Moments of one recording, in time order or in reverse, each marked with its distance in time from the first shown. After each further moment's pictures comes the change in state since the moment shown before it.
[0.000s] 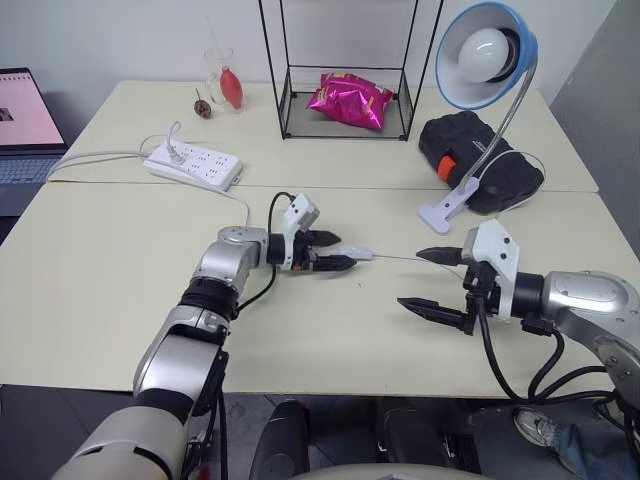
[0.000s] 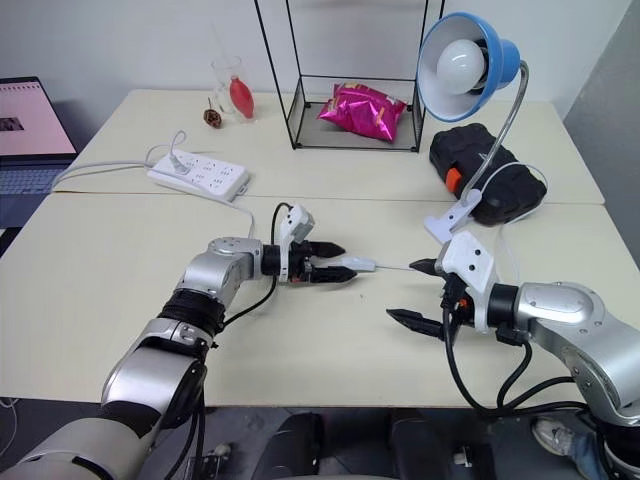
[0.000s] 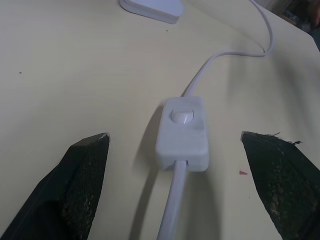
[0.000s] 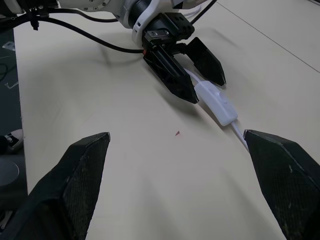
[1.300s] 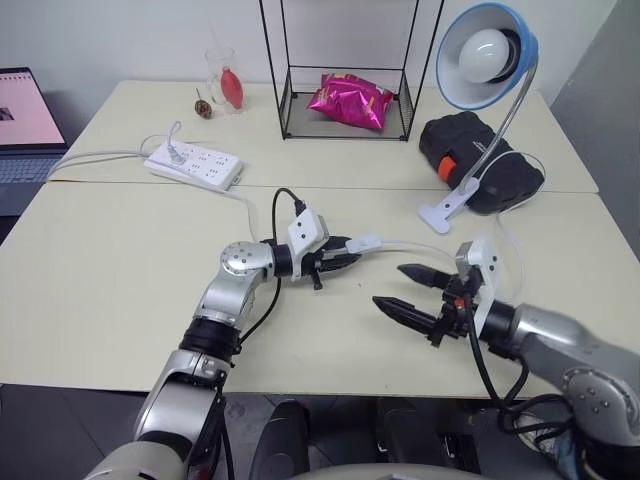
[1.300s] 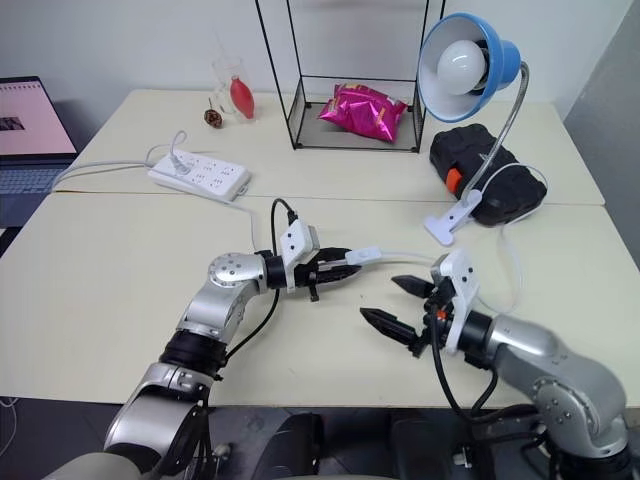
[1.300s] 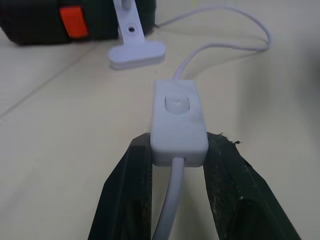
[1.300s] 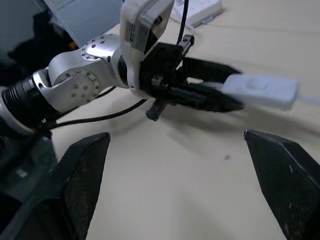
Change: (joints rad) left arm 0.301 -0.023 0.029 -0.455 0.108 -0.326 0.180; right arm 0.173 0.402 -0.032 -0.033 0.246 0.113 -0.344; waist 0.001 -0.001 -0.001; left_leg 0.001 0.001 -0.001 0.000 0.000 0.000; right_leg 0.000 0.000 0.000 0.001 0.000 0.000
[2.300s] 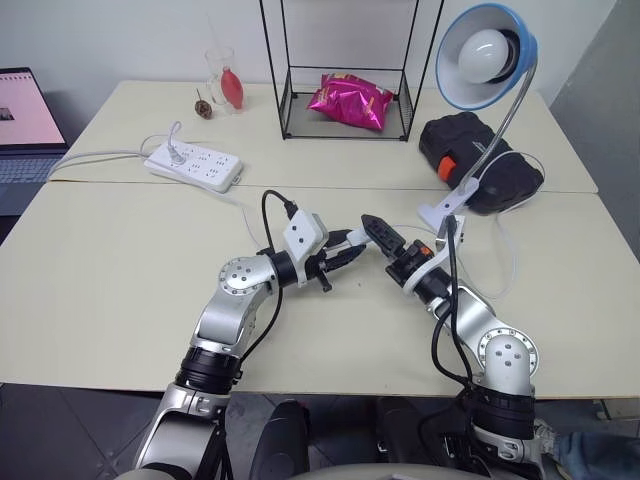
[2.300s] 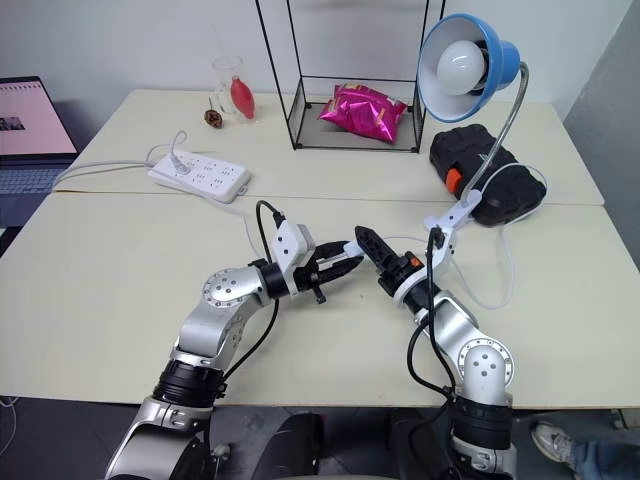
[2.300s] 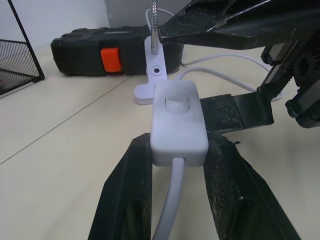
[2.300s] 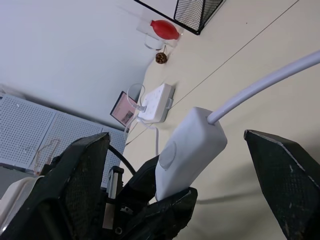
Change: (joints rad) left arm 0.116 -0.033 0.011 -0.251 -0.046 0.144 0.179; right arm -0.202 0.502 -0.084 0.419 0.265 -0.157 -0.465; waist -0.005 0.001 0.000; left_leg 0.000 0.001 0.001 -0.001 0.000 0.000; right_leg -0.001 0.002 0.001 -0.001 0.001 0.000
